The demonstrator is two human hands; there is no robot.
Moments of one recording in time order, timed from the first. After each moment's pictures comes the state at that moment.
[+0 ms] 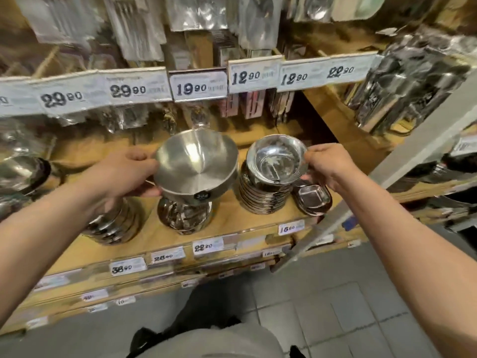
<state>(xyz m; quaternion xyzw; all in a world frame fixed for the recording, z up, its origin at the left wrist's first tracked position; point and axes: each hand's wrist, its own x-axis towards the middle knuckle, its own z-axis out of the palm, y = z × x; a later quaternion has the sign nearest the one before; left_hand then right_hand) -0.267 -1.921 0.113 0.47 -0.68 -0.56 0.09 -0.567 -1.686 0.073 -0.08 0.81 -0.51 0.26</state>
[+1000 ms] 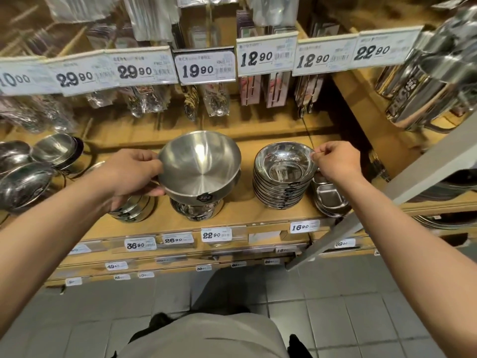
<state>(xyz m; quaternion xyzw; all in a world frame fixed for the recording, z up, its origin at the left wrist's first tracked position) -0.258 -1.883 0.114 0.55 -0.63 -0.54 0.10 -0.581 -1.696 0.033 -0.21 0.88 -0.40 0.15</state>
